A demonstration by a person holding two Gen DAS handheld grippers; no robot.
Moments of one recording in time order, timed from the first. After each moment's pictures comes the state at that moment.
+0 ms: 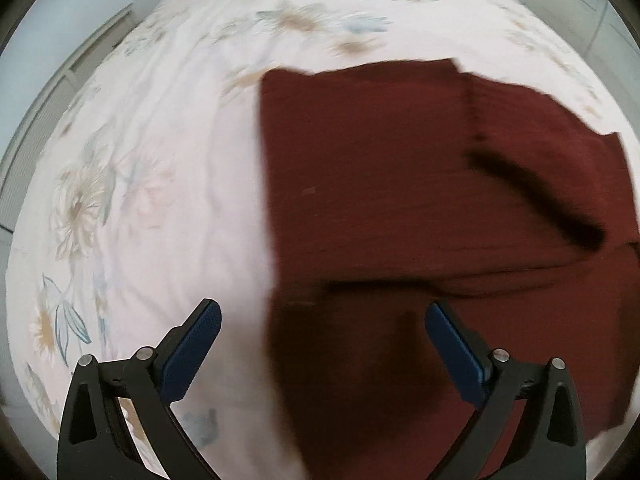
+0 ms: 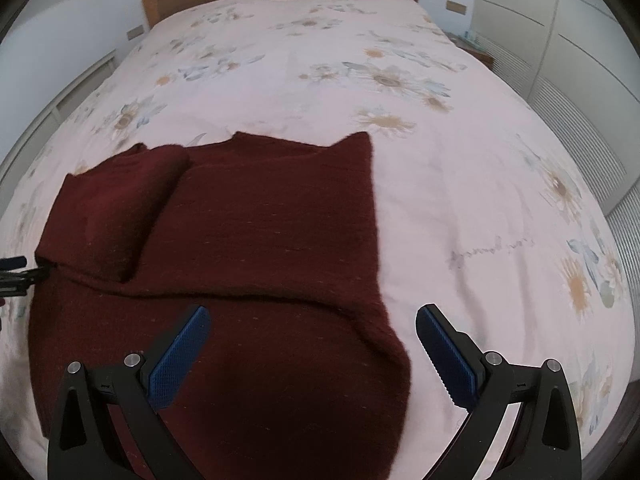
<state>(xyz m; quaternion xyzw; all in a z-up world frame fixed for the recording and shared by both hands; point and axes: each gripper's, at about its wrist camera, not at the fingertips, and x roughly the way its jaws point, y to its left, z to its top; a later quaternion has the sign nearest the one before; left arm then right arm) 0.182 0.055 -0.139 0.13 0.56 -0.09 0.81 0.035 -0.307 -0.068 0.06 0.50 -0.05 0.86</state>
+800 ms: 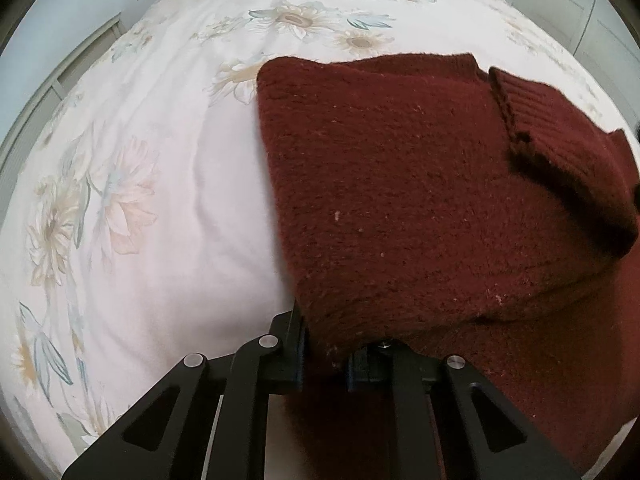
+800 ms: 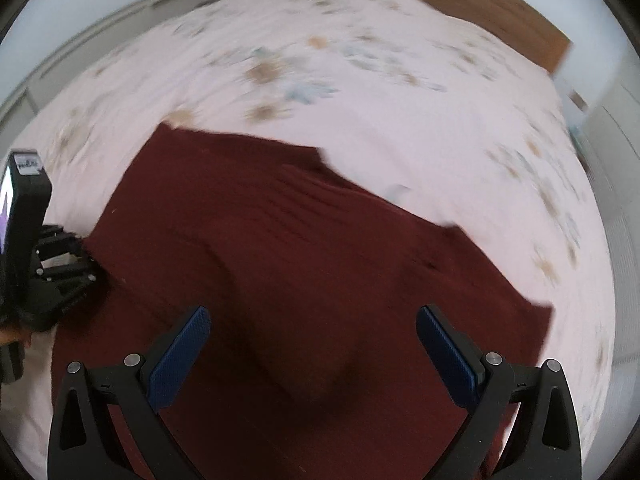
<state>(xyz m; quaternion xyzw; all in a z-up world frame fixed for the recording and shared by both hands) 0.199 0.039 -0.154 0.12 0.55 -0.13 0.82 0.169 -0.088 -0.063 -0.12 0.53 0.10 0.83</state>
